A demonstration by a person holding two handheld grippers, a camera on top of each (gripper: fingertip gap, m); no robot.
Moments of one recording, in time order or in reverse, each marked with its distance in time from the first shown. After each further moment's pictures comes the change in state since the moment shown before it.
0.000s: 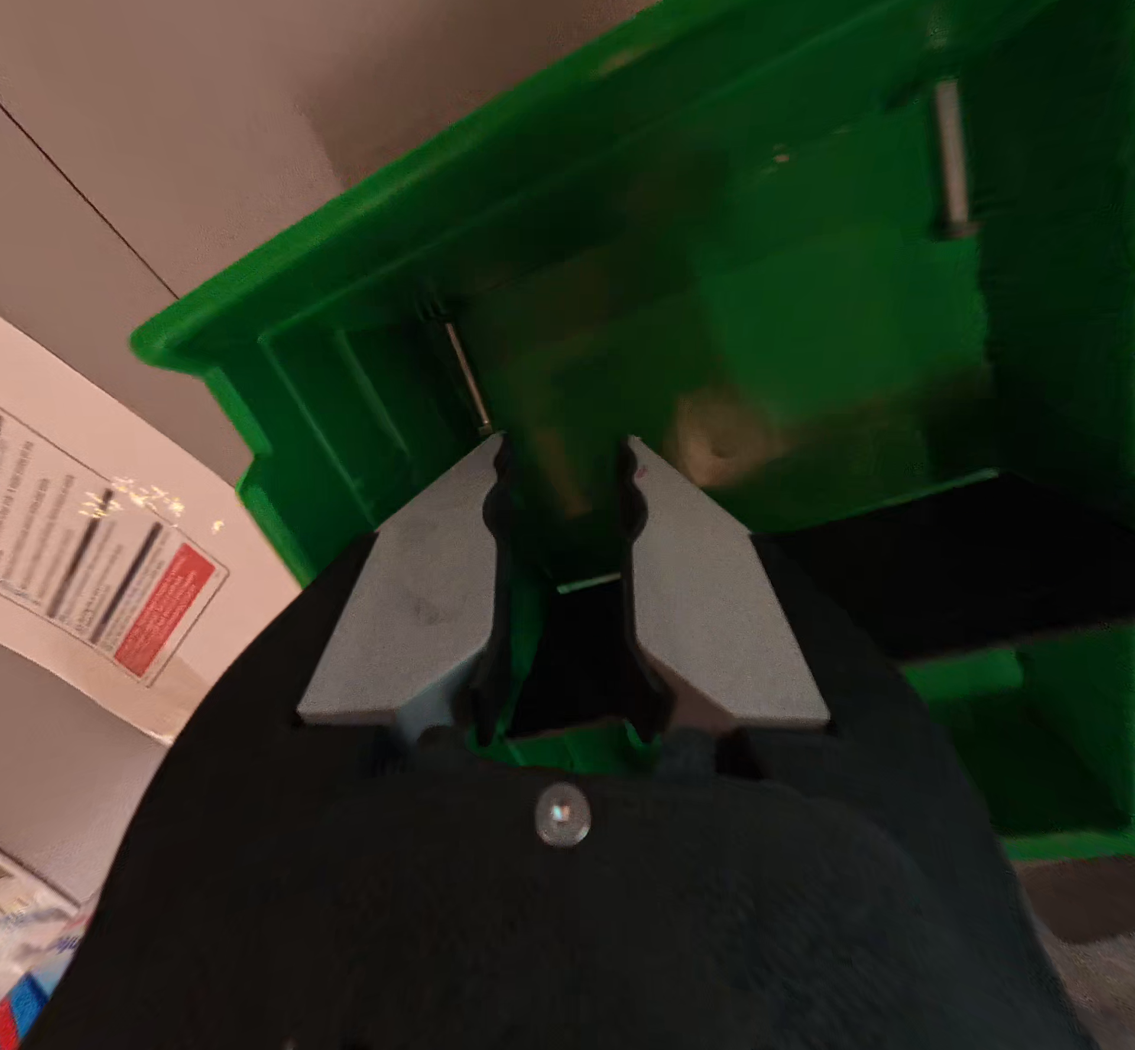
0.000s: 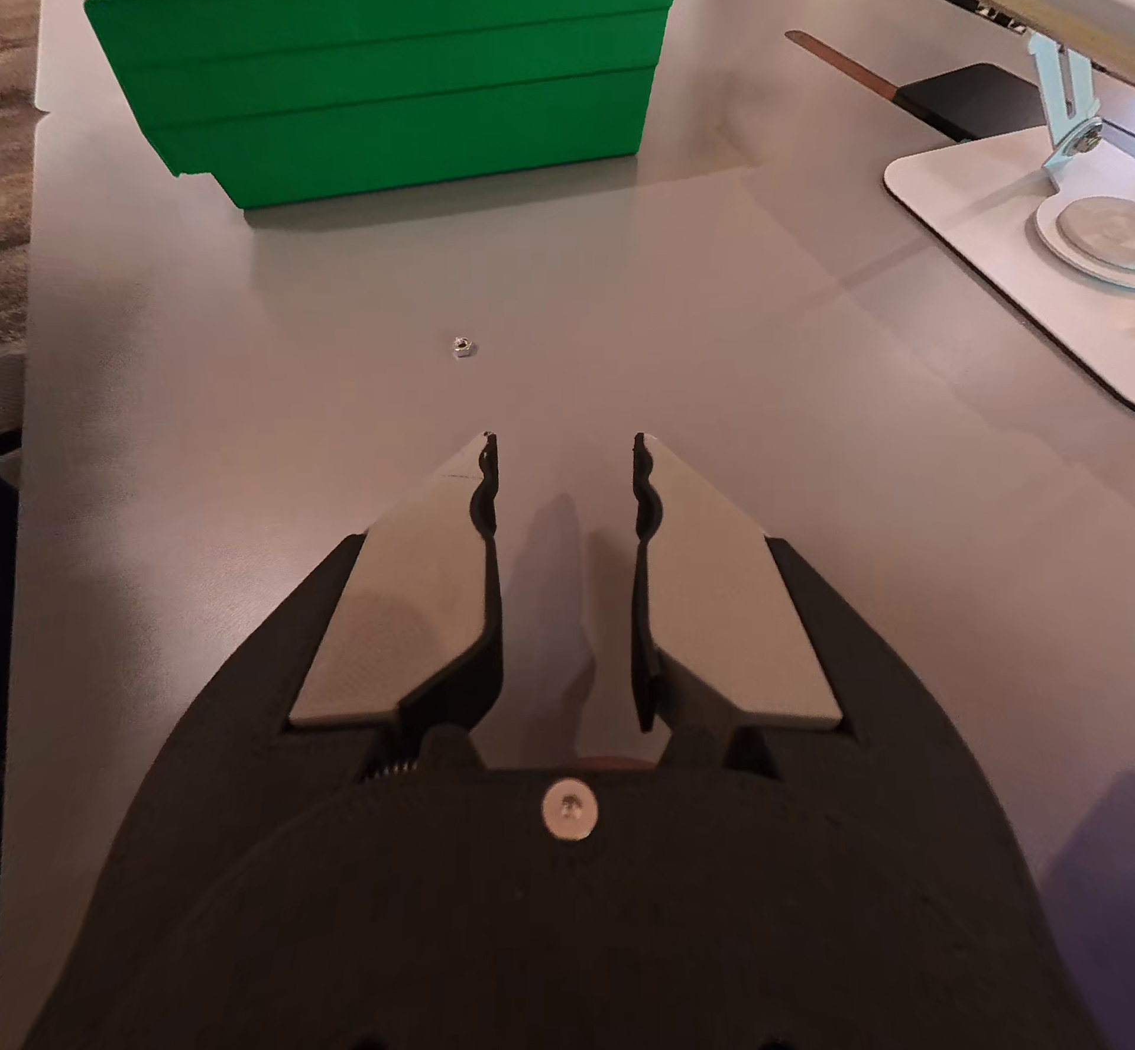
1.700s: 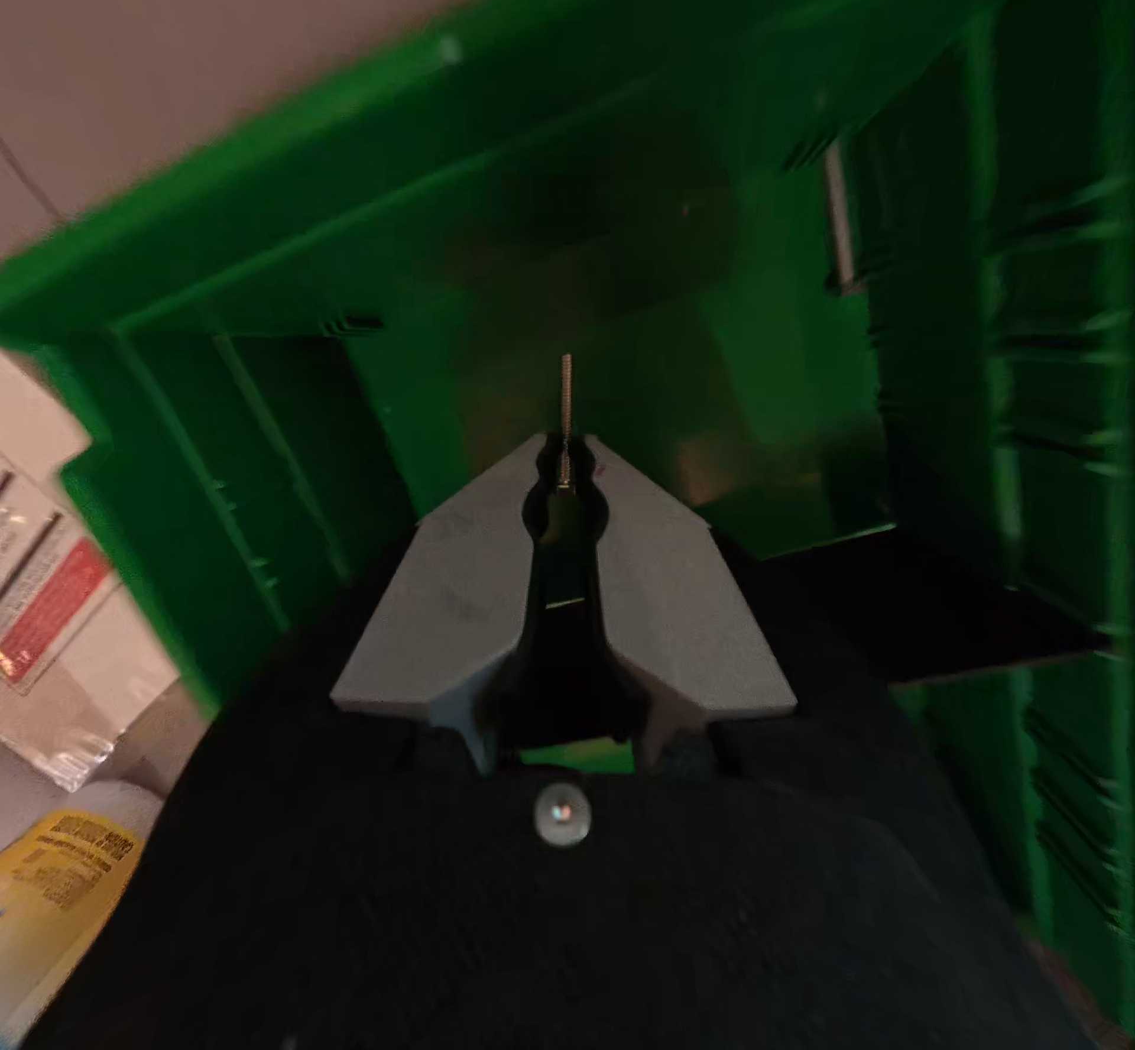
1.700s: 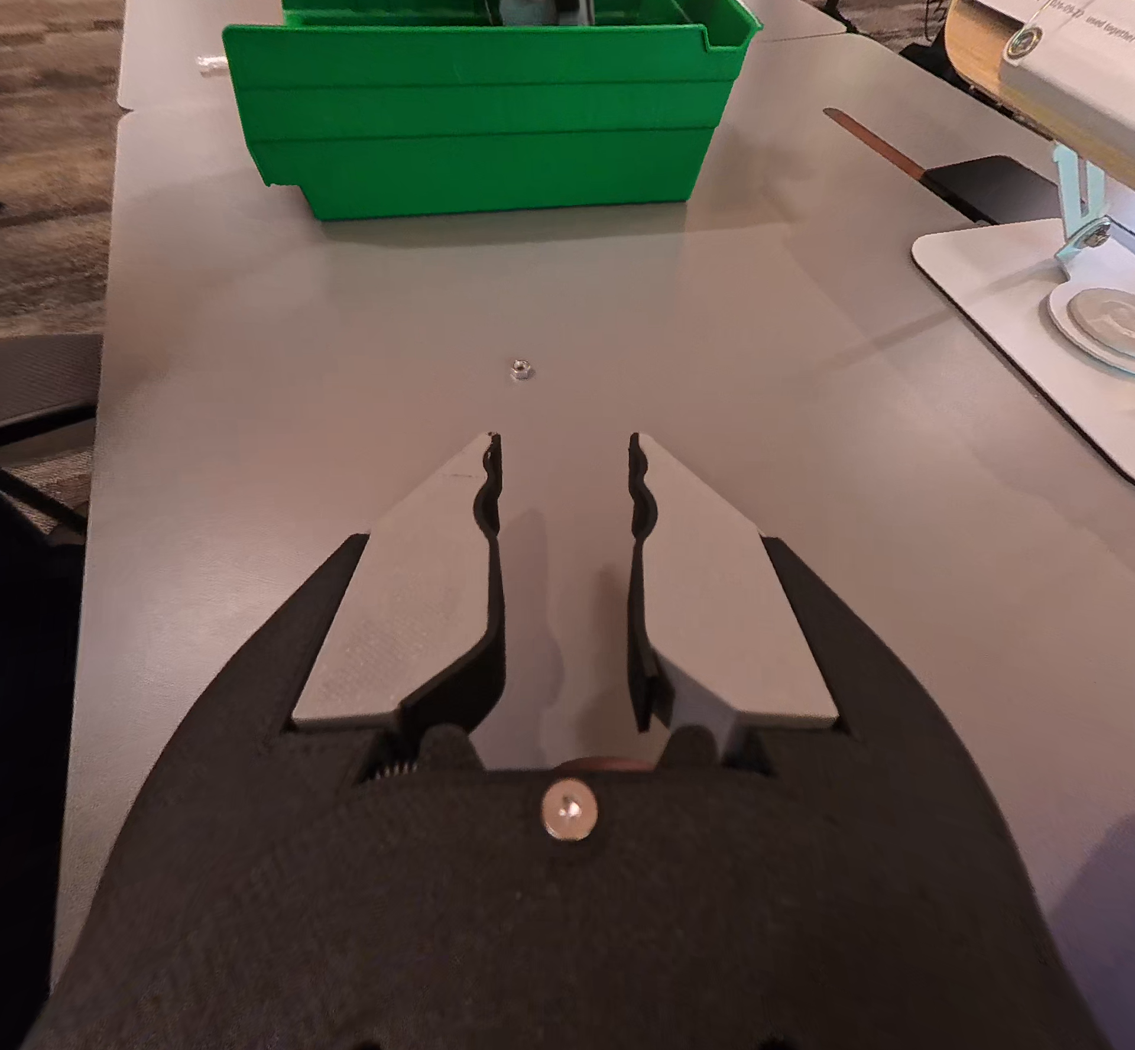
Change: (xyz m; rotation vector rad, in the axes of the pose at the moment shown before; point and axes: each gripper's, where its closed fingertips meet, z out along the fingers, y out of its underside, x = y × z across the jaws) left arm 0.029 -0.003 0.003 0.105 -0.017 -0.098; right arm -0.026 -0.013 -0.008 0.044 -0.030 -0.085
